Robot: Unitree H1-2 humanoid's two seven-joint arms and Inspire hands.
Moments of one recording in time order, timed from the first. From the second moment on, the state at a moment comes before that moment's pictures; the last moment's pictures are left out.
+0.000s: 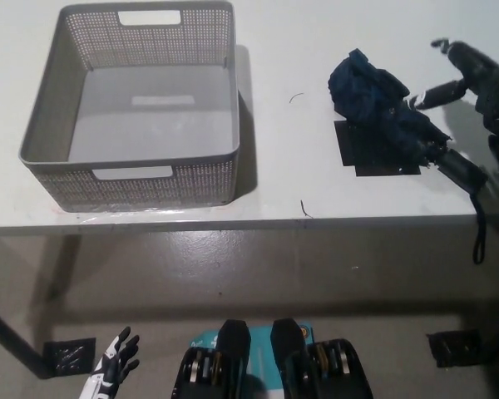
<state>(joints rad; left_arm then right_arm) 0.21 0.11 0.01 0.12 -0.01 -0.32 -0.07 -1.14 -0.36 0.24 1.04 -0.59 0.28 0.28</state>
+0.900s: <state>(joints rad) 0.24 0.11 -0.04 0.09 0.01 -0.32 -0.09 -1.16 -0.26 0.30 1.41 -0.55 0.13 0.11</state>
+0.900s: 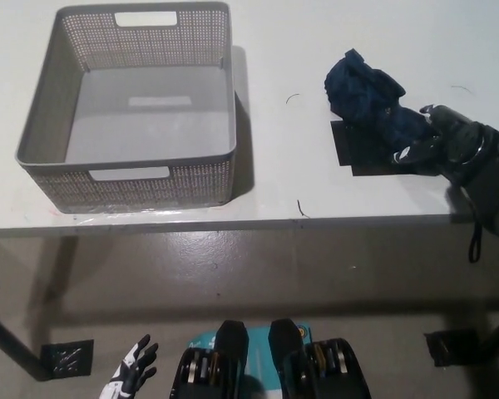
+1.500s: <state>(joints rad) 0.23 0.12 -0.04 0.09 0.01 -0.32 -0.10 -1.08 -0.24 0.20 1.41 -0.47 -0.02 -0.22</state>
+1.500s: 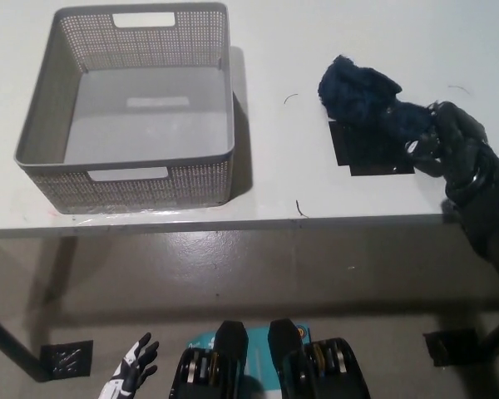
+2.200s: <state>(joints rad) 0.23 0.12 -0.04 0.09 0.01 -0.32 -0.10 -1.06 -0.22 0.03 1.42 -0.32 -0.14 -0.36</state>
